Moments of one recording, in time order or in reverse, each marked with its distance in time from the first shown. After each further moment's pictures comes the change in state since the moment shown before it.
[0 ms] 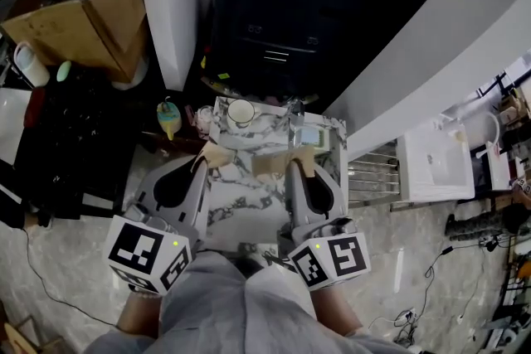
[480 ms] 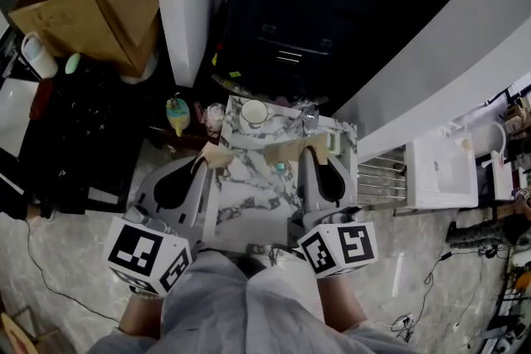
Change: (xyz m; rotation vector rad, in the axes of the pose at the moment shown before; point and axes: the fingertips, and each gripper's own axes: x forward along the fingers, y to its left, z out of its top) left arm -0.015 0.025 -0.005 -0.028 -0.001 0.043; right arm 0.029 -0.002 0.002 -0.043 -0.010 -0.005
